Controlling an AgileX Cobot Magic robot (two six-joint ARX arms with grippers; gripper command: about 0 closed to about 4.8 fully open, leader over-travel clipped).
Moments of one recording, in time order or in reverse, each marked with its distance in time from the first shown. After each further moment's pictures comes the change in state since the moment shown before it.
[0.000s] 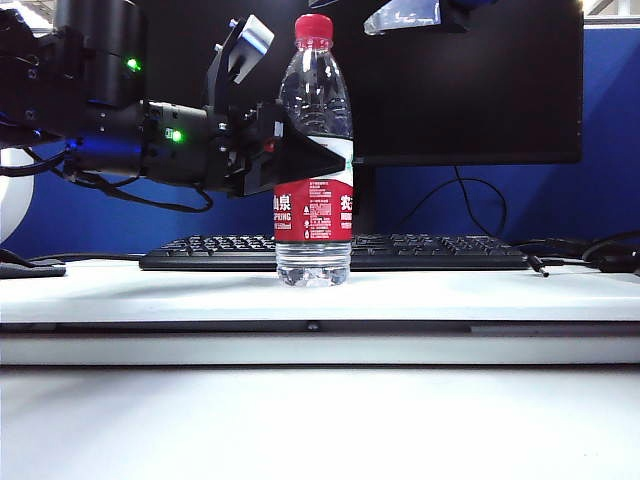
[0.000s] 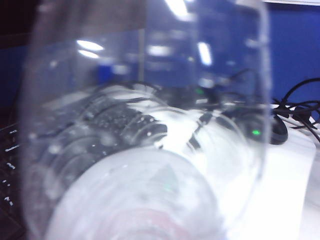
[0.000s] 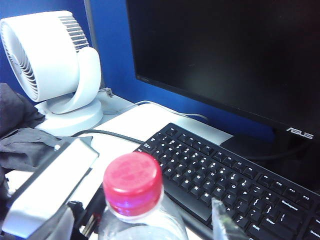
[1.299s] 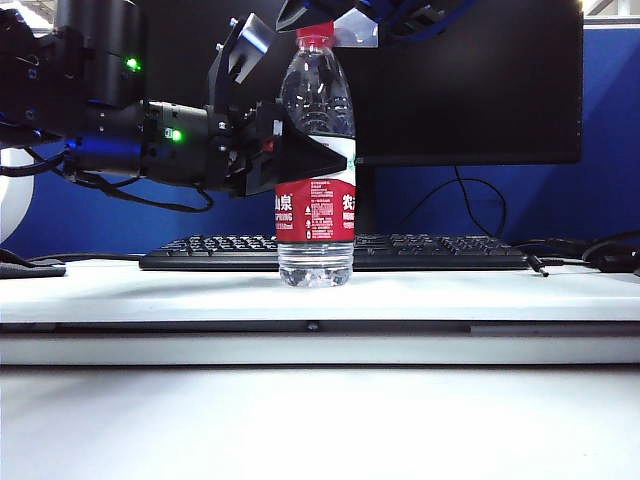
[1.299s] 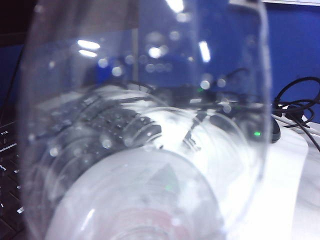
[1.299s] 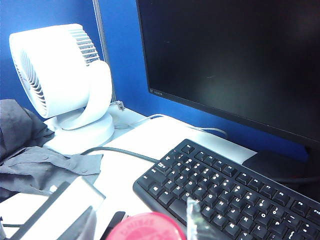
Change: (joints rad) left arm -0.001 0.000 0.000 0.000 0.018 -0.004; right arm 0.025 0.182 0.071 0.153 -0.014 0.040
